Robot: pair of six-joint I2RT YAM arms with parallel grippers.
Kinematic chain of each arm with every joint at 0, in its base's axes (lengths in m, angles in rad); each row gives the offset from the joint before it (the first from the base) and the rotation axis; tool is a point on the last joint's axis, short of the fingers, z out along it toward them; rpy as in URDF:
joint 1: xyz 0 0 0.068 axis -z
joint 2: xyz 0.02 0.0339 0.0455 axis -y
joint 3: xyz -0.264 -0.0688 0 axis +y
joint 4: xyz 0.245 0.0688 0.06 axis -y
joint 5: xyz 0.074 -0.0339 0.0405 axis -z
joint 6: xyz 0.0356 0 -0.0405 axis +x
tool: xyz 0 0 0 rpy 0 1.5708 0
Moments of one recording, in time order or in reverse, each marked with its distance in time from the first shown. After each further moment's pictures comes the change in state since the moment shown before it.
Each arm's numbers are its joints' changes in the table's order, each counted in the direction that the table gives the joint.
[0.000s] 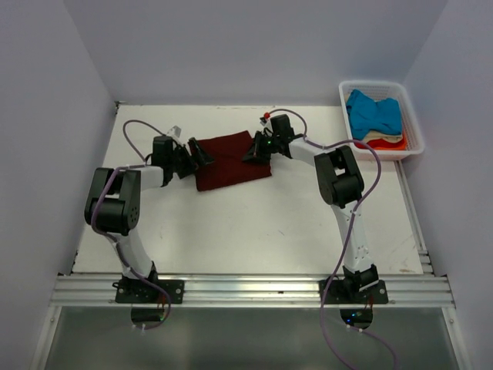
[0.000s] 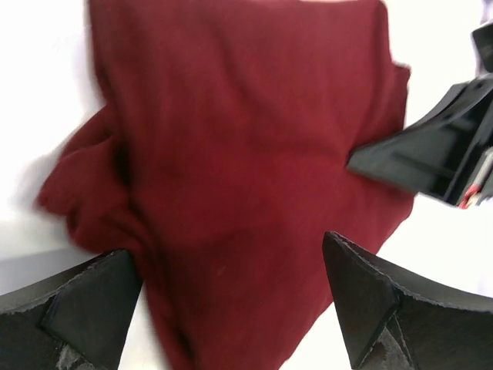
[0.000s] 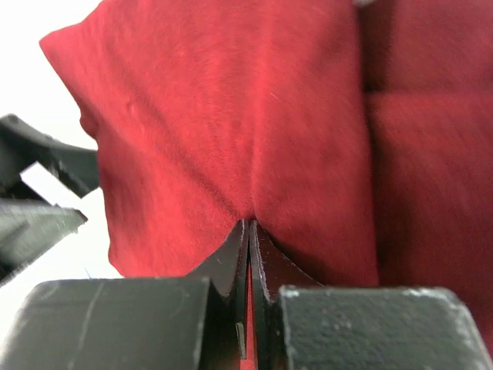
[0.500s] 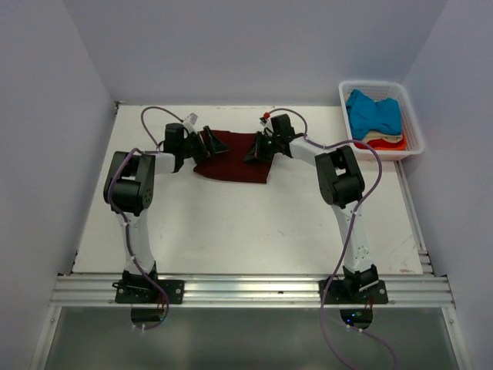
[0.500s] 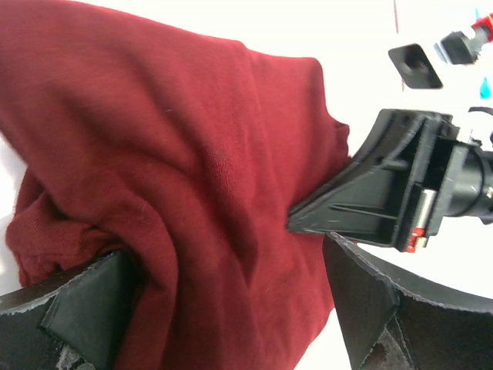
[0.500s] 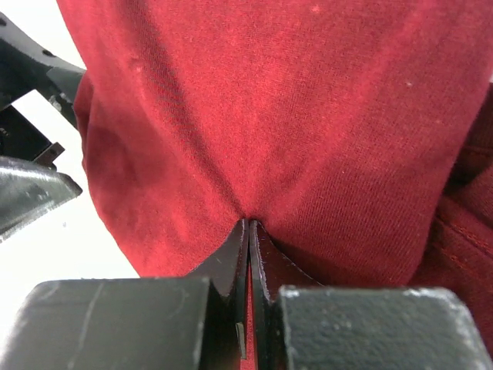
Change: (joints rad) left arm 0.037 -0.285 -0.304 0.087 0.216 -0.002; right arm 0.000 0.007 -0.005 -0.038 0.002 -0.047
